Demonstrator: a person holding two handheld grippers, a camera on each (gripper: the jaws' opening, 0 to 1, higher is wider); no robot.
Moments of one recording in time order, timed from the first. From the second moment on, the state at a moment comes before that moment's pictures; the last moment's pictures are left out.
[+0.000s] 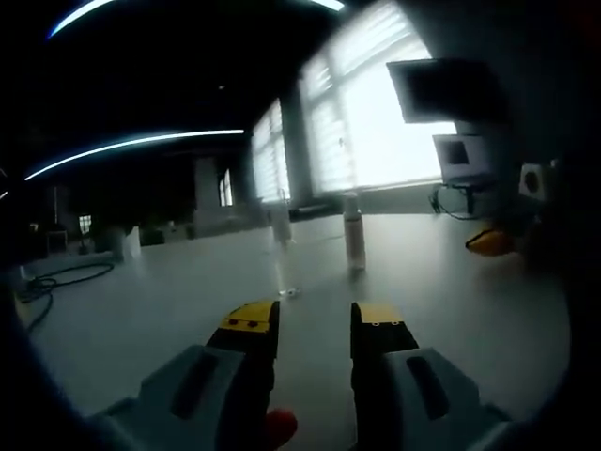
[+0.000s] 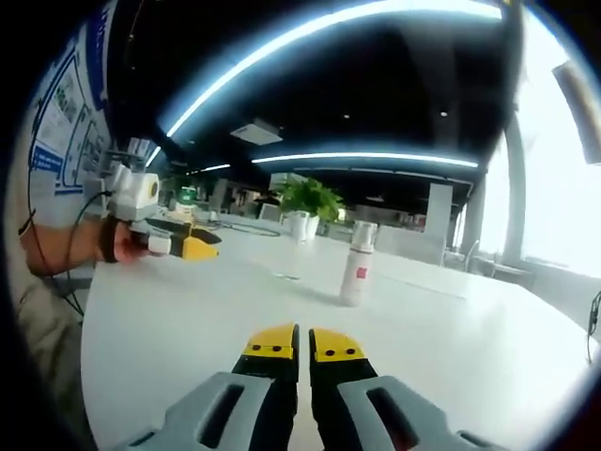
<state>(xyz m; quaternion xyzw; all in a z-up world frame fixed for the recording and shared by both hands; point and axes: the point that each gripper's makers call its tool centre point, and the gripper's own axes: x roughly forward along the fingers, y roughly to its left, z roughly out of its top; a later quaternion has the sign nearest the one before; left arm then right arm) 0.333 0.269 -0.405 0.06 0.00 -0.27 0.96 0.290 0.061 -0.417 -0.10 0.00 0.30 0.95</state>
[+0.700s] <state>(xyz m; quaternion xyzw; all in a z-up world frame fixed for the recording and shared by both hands) 0.334 0.249 -0.389 0.09 -0.01 -0.29 0.95 0.290 0.060 -0.416 -0.10 0.00 0.30 0.95</state>
